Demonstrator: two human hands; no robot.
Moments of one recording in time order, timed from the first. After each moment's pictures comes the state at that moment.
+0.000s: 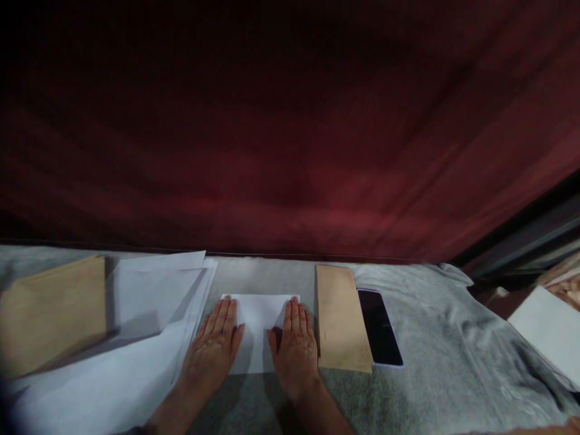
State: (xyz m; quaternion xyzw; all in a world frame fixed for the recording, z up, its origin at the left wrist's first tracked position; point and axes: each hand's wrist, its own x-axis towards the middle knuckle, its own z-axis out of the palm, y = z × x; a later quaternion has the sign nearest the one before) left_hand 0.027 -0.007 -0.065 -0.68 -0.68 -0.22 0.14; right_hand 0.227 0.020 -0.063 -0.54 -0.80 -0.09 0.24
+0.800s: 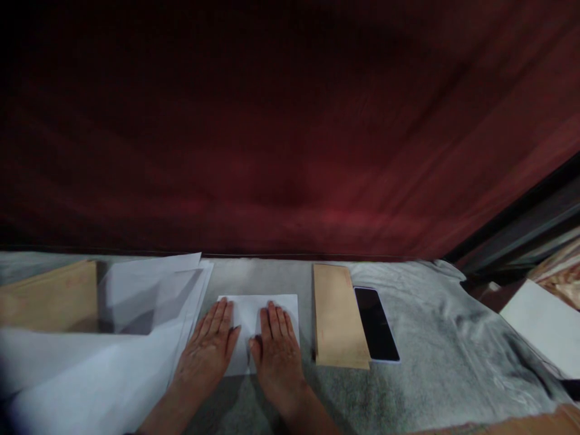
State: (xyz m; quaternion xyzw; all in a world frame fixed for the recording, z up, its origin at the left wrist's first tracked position) left_hand 0.020 -0.006 -0.066 -0.71 -0.66 -0.20 0.15; right_hand 0.205 0.008 -0.051 -0.49 -0.84 0.03 0.22
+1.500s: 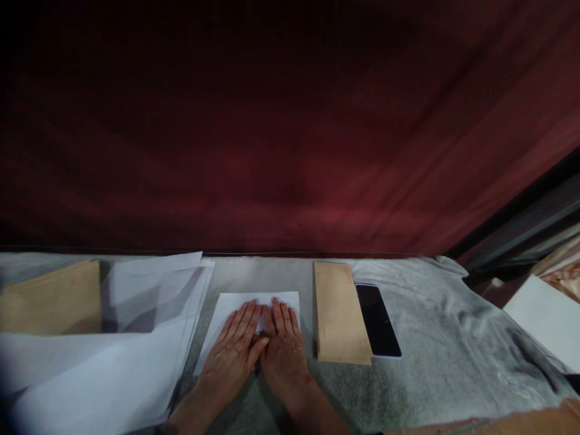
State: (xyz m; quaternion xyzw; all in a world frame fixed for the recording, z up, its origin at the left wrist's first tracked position) left_hand 0.059 -0.013 -0.061 -0.77 -0.58 -0.22 0.14; right_hand 0.212 0.012 -0.054 -0.49 -0.86 -0.02 0.14
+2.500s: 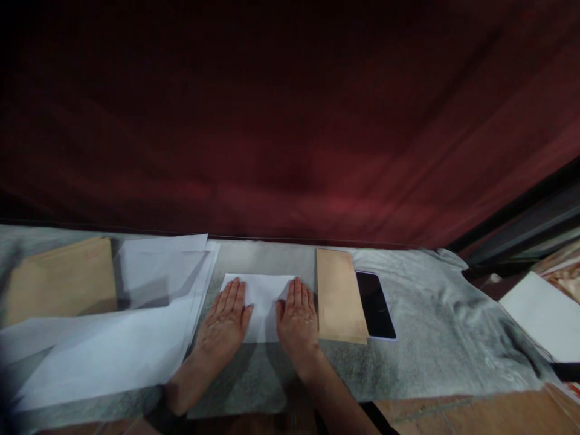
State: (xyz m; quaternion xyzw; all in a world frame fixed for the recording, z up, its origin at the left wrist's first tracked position) left_hand 0.044 -0.014 -0.059 -0.70 -0.68 -0.20 0.10; right_hand 0.228 0.022 -0.058 -0.57 -0.80 -0.07 0.20
